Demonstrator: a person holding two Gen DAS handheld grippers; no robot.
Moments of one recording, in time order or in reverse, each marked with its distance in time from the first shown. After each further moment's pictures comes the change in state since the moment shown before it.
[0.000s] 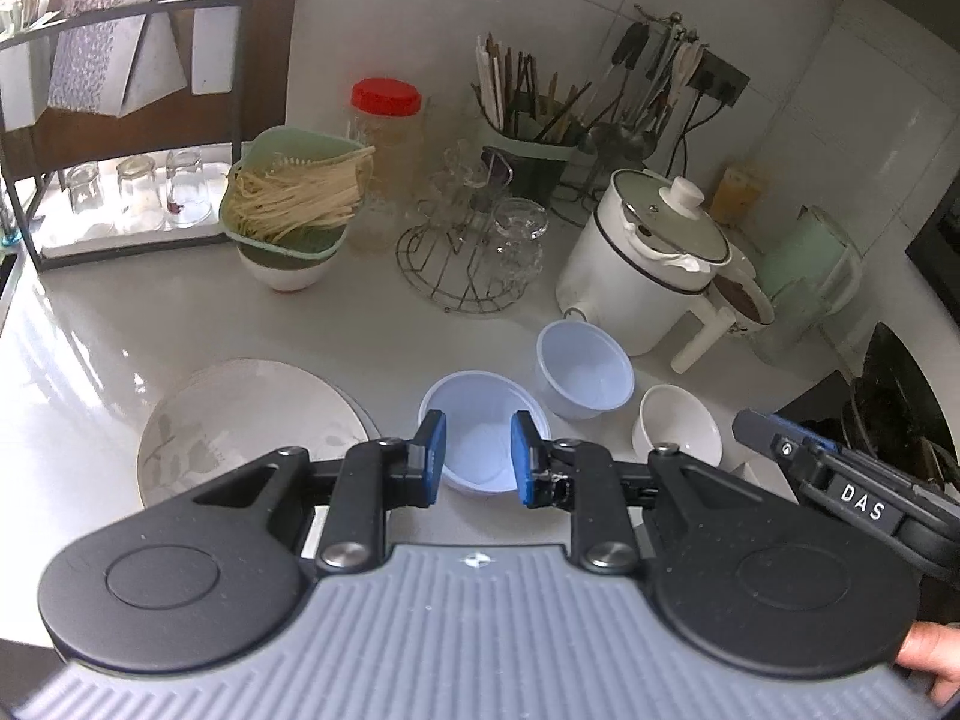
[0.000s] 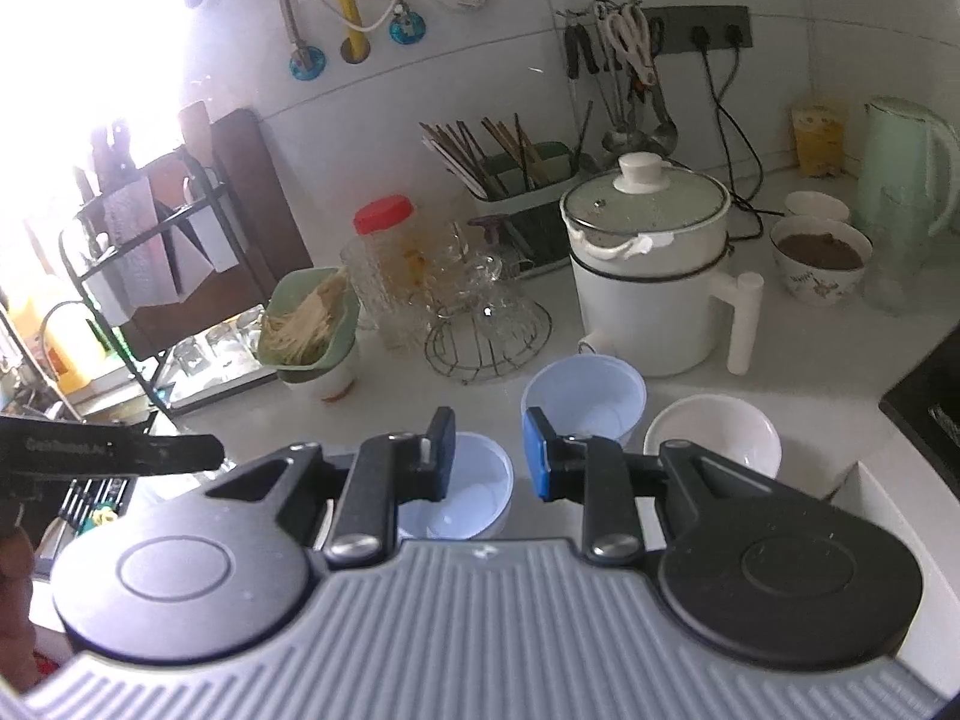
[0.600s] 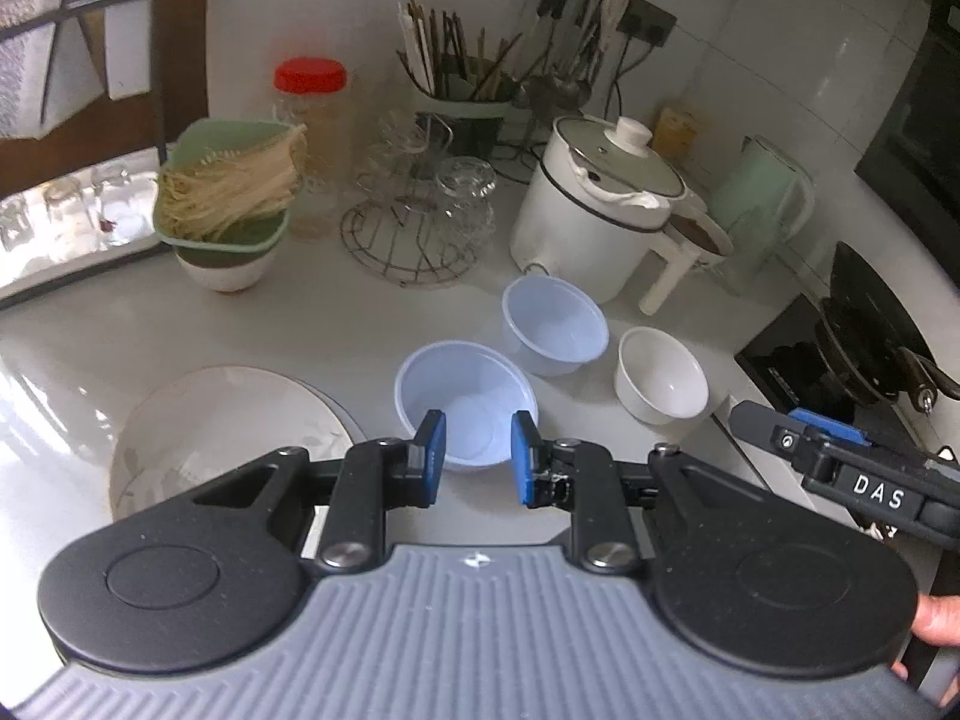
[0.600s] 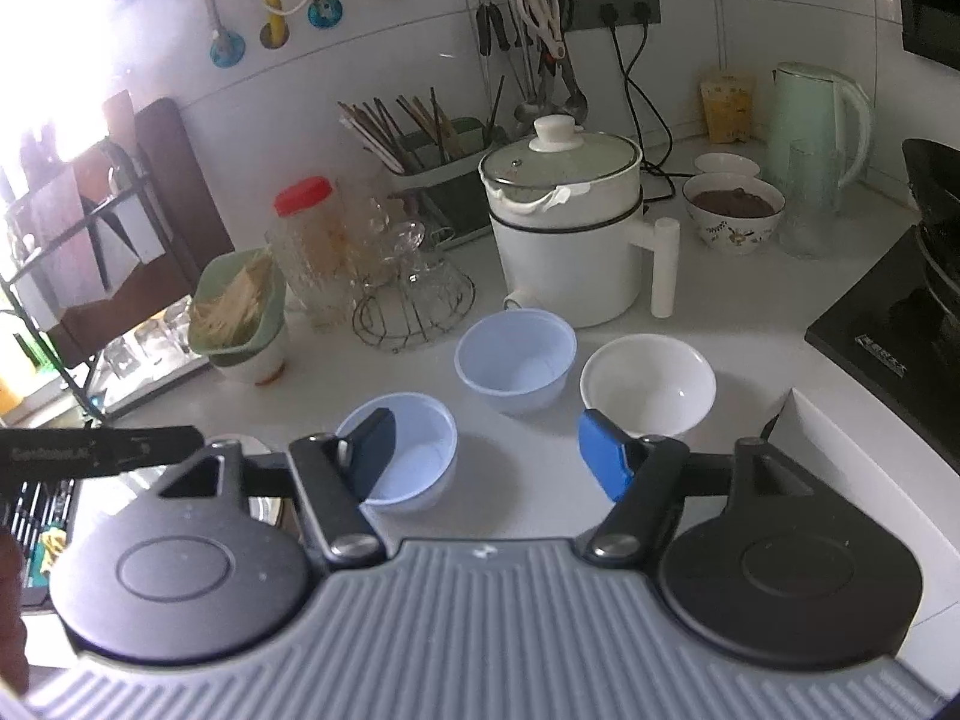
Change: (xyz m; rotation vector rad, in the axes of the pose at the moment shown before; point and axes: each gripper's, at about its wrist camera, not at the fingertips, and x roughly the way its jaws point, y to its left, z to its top) left arm 0.028 0.012 -0.007 0.140 0.066 -0.116; right arm -0.009 0.012 -0.030 0.072 0.018 -0.183
